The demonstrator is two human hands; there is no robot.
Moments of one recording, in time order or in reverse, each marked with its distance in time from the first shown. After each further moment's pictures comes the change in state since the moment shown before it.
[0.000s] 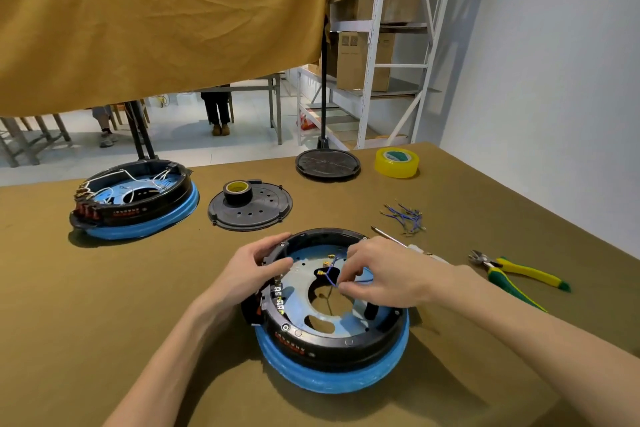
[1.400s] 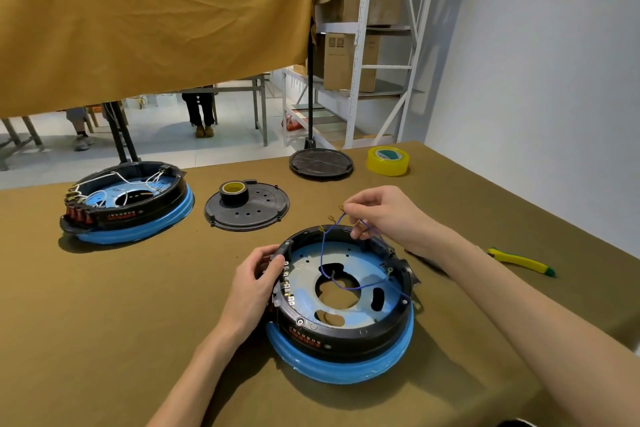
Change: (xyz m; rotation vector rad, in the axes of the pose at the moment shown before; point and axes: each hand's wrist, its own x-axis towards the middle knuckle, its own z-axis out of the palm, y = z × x) left_hand -0.024 -0.020 0.021 -0.142 0.239 0.105; right_hand 0.034 -0.006 -0.026 0.885 0.378 0.487
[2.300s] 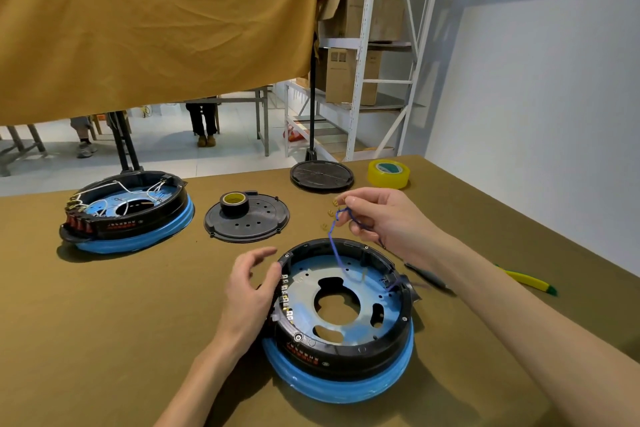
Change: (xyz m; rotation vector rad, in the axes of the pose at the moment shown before) left_hand 0.002 0.009 0.002 0.120 0.114 0.096; right_hand -0.006 -0.022 0.001 0.283 -0.053 -0.087
